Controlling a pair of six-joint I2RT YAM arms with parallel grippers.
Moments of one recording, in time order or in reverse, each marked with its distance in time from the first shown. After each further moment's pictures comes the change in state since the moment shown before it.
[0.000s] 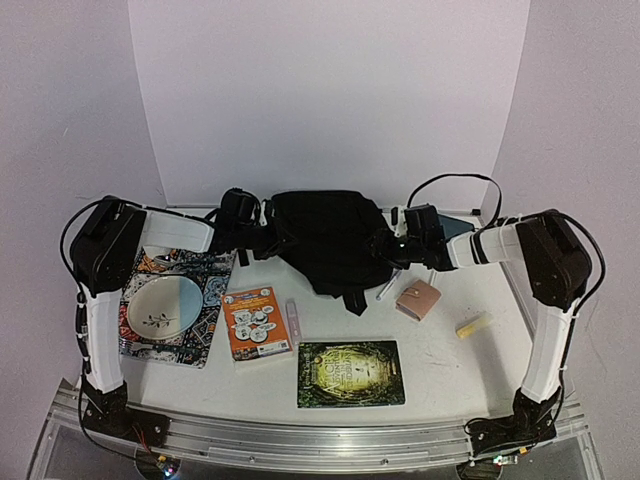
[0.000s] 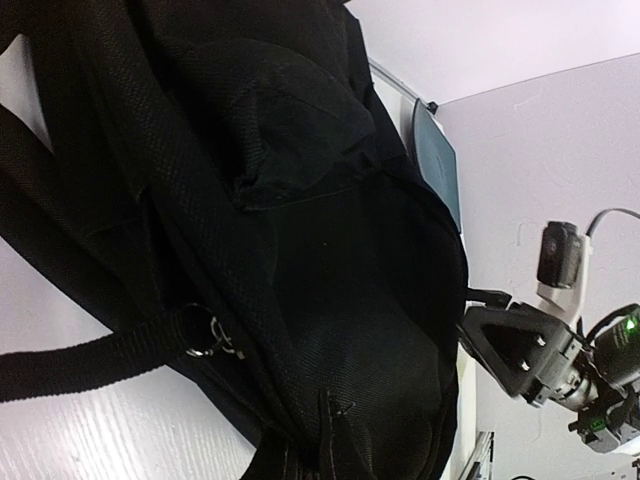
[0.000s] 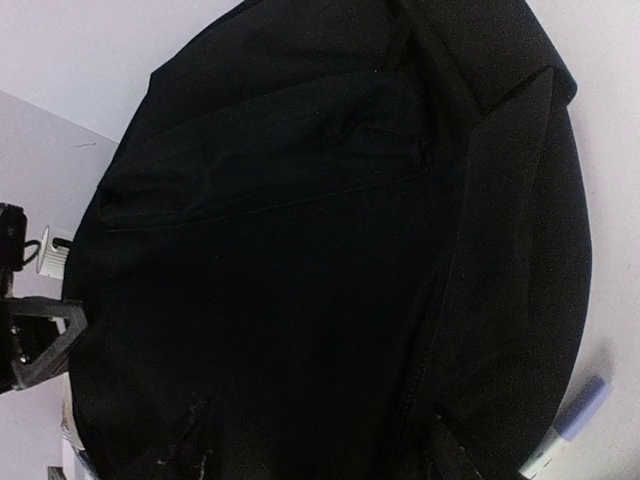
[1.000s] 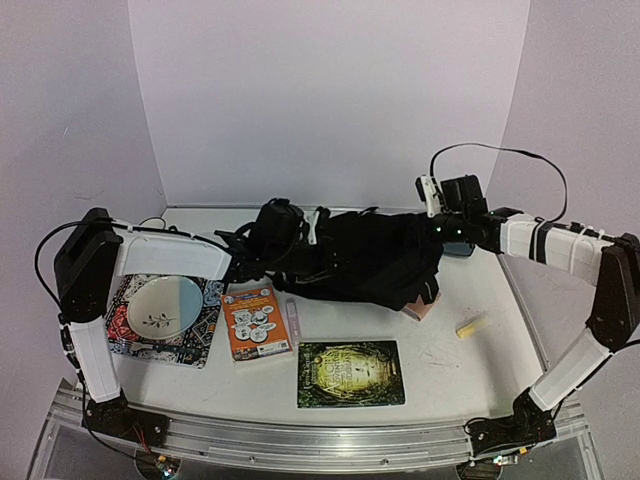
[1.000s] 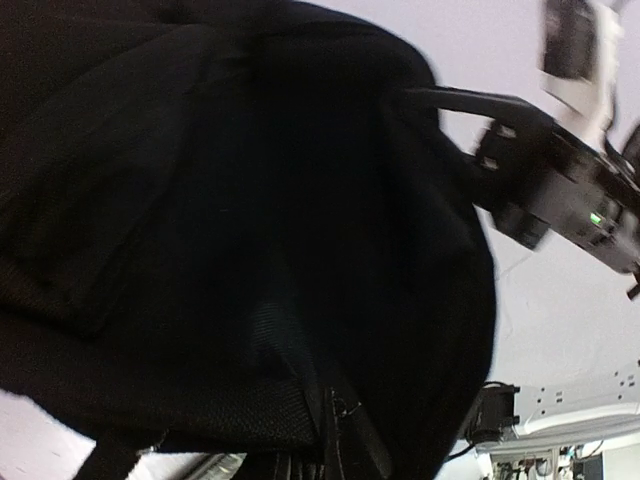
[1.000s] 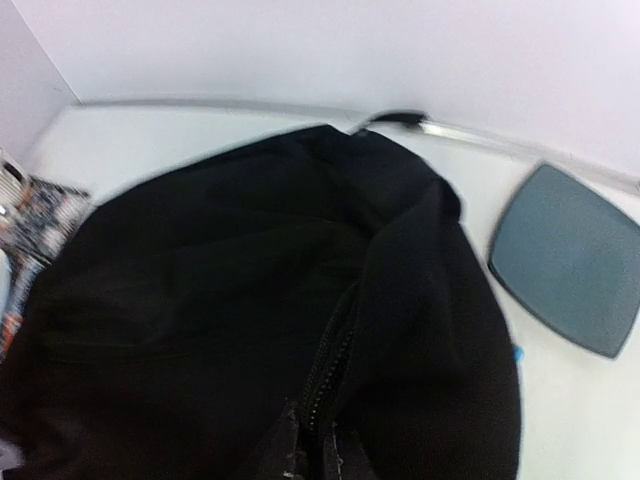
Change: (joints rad) left arm -0.380 -0.194 -0.075 0.001 -0.137 -0.009; right arm -0.027 -0.402 -0.024 -0.422 0.220 -0.512
